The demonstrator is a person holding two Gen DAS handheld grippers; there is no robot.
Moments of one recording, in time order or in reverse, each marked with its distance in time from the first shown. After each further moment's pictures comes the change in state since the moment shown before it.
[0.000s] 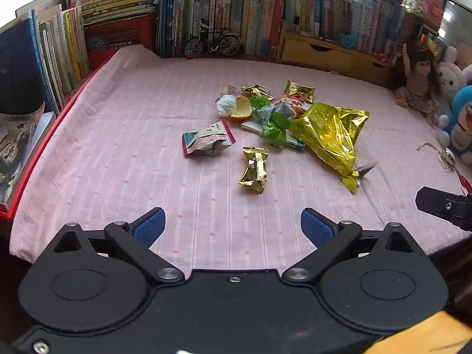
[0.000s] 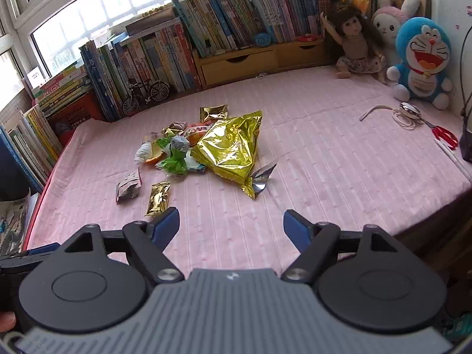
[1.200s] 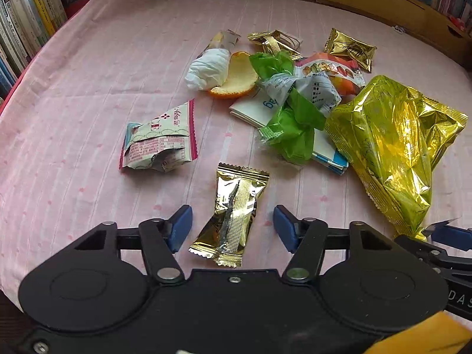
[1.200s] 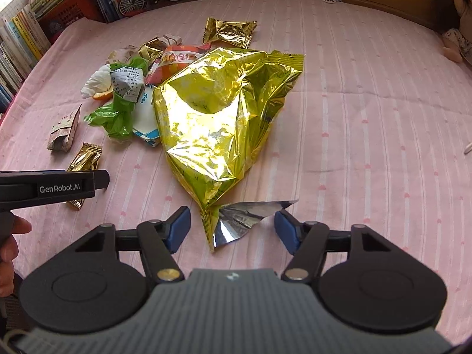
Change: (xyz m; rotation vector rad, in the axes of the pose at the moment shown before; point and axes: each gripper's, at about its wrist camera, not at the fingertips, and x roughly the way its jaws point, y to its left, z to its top) left arm 0.190 -0.059 0.065 -0.073 0.254 0.164; right arm 0.218 -0.037 0.062 -0.306 0.380 0.148
